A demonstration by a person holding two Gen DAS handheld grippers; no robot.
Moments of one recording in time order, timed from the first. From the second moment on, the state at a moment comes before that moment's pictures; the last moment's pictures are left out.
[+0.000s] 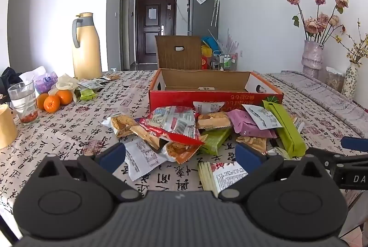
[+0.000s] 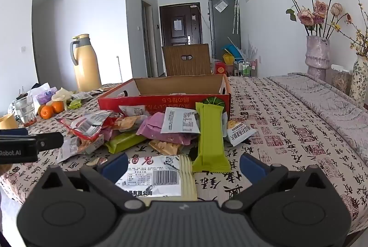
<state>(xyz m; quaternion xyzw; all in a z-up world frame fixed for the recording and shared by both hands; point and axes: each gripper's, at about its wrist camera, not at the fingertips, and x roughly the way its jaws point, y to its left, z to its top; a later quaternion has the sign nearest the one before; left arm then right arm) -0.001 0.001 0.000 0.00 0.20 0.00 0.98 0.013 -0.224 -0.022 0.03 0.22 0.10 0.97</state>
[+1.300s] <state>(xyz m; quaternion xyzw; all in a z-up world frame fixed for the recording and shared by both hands) -0.003 -0.001 -0.003 0.00 0.21 0.00 0.98 0.012 -0.224 -0.024 0.03 0.23 0.10 0.97</state>
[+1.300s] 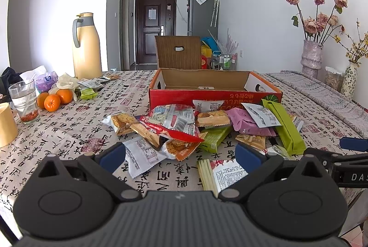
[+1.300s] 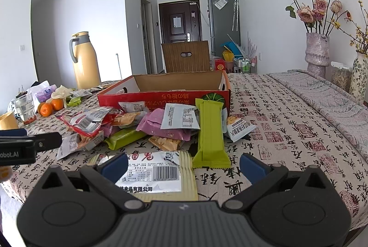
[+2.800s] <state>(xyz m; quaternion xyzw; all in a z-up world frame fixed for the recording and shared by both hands) -0.007 -0.002 -0.005 0.00 0.21 -0.01 0.98 0.012 -0.222 -0.025 0.03 0.23 0.10 0.97</state>
